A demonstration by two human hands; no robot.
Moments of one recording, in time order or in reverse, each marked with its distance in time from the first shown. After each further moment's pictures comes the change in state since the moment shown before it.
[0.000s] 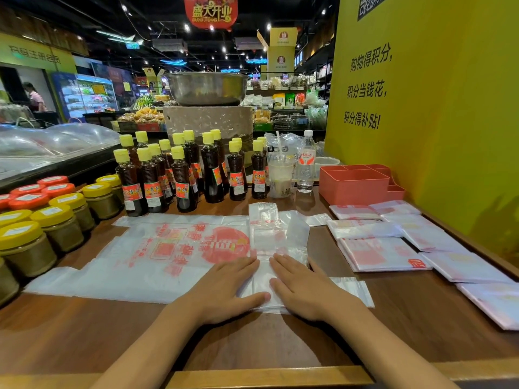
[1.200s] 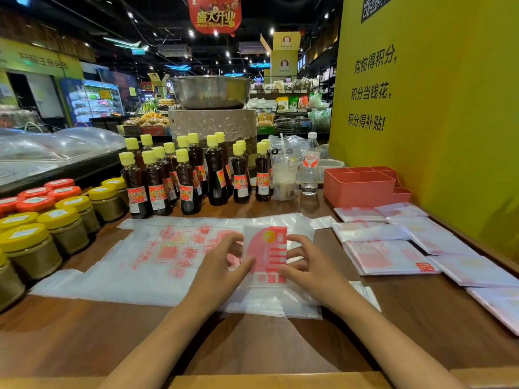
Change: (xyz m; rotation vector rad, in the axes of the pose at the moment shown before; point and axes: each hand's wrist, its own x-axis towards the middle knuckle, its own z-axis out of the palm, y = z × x) left_hand 0.008 -0.001 -0.008 -0.559 0.612 -0.034; right_hand -0.003 0.001 -0.017 0.940 0.383 -0.016
